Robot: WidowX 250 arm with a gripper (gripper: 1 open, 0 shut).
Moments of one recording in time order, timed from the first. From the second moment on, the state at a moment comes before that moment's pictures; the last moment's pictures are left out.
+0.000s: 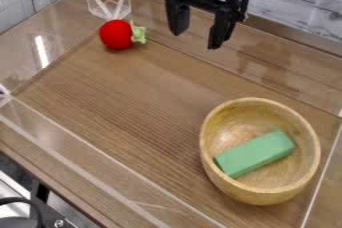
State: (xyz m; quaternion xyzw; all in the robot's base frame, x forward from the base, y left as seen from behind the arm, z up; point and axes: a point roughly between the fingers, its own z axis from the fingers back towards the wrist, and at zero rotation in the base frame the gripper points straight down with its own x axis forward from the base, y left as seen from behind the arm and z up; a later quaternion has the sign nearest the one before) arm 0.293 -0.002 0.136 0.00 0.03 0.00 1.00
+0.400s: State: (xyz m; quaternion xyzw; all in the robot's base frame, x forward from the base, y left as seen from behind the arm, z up) arm 0.295 0.018 0.124 0.00 0.07 0.03 1.00
